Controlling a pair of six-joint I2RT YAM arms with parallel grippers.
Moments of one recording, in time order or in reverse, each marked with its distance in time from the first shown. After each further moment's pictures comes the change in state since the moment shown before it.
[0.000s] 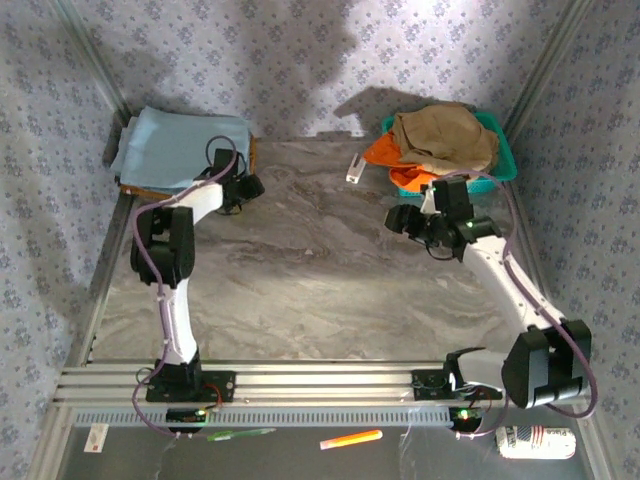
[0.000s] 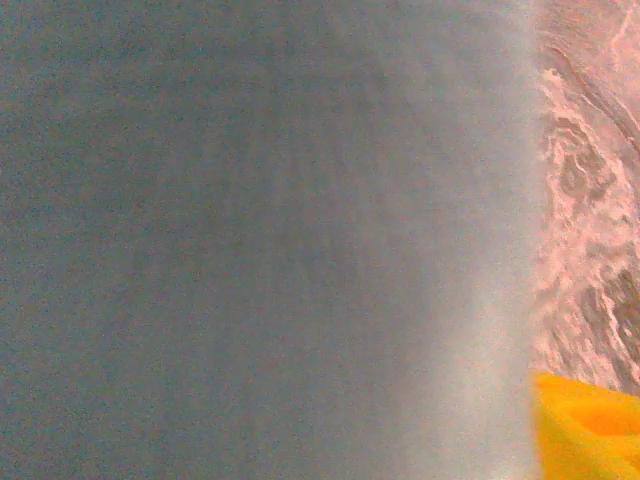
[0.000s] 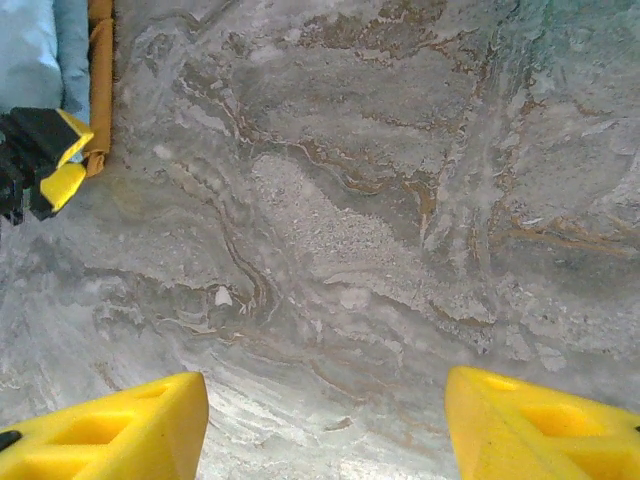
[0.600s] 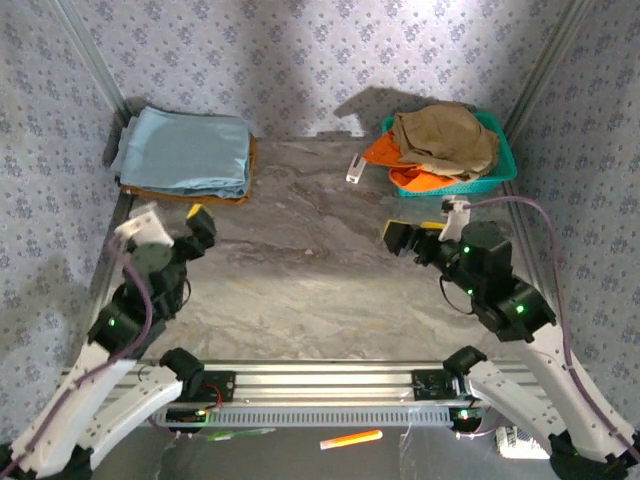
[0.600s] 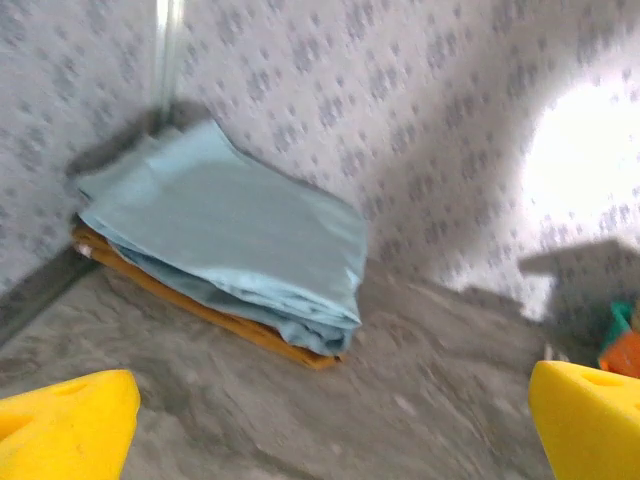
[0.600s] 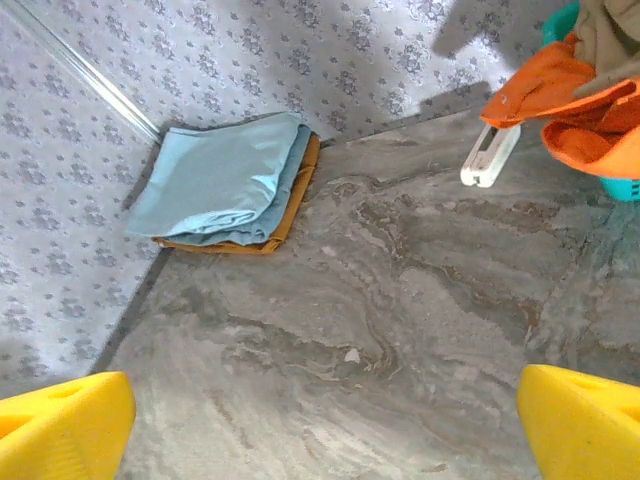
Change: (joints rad) left arm -0.422 -1.514 -0.666 -0.110 -0.758 0.120; right arm 0.359 -0.516 -0.062 0.040 0.350 0.024
